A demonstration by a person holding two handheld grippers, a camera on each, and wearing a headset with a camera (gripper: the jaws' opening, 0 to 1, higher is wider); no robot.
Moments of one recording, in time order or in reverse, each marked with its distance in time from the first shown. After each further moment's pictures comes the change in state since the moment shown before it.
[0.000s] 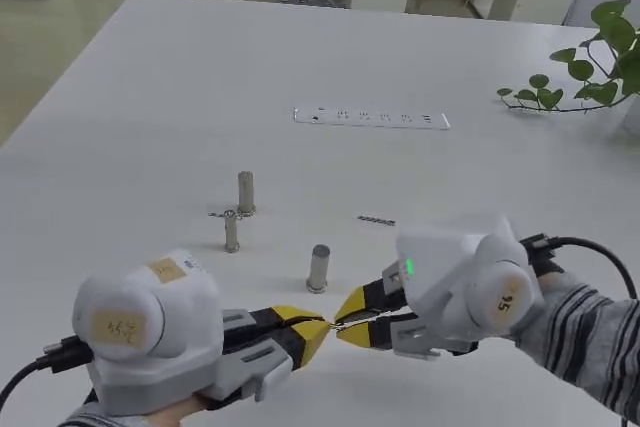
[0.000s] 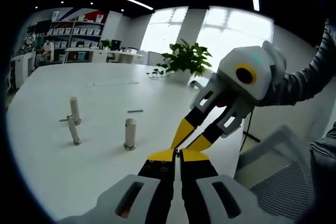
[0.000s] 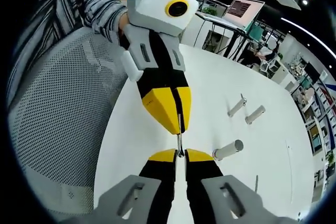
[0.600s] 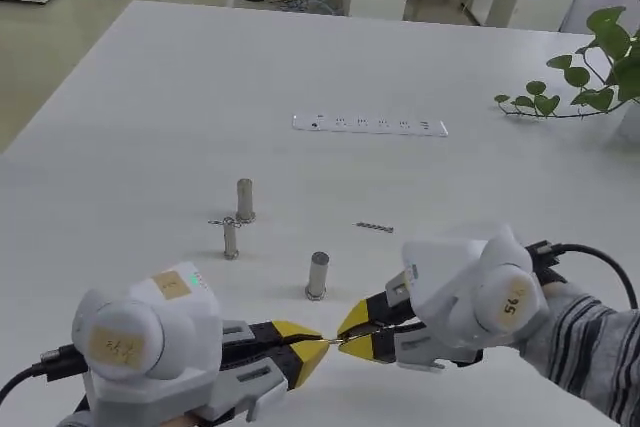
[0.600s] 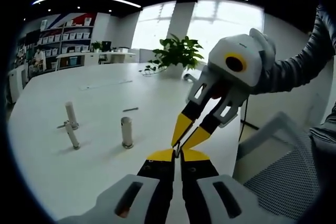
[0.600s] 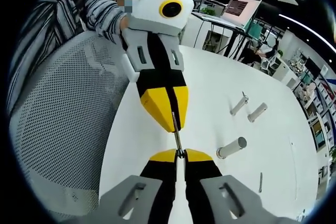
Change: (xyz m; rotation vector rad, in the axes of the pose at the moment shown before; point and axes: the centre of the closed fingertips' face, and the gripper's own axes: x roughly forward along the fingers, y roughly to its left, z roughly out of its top) left arm -0.003 -0.001 -0.008 0.077 0.054 -0.014; right arm -0.005 0.006 0.000 0.019 -0.011 0.014
